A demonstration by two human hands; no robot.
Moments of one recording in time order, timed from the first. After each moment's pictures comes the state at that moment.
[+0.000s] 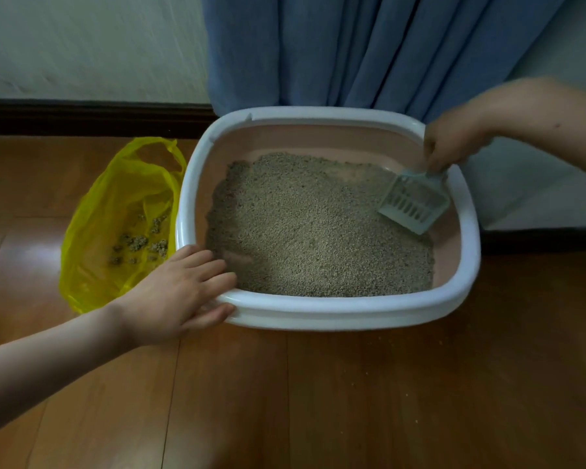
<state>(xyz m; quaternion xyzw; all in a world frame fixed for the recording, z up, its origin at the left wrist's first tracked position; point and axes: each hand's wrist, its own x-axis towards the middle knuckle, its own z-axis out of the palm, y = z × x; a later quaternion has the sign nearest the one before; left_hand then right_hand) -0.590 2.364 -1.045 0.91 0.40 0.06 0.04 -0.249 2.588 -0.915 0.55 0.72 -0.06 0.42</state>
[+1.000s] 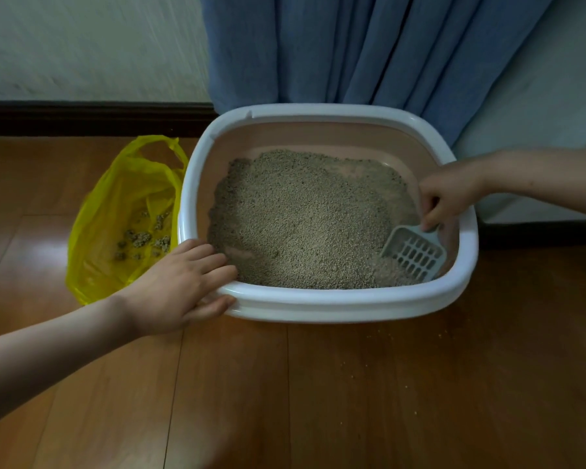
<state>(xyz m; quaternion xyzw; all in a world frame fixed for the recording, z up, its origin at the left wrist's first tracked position) -0.585 2.365 -1.042 0.92 0.40 0.04 0.03 -0.201 2.558 -0.973 0.39 0.80 -0.20 0.41</state>
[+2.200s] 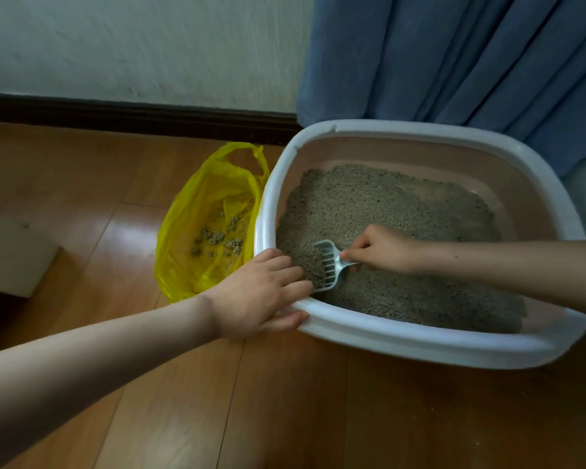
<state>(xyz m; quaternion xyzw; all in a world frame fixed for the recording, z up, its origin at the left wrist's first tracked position) -0.588 2.364 -1.044 0.91 0.40 0.05 0.05 -0.366 2.502 -1.063 0.44 0.79 -0.42 0.09</state>
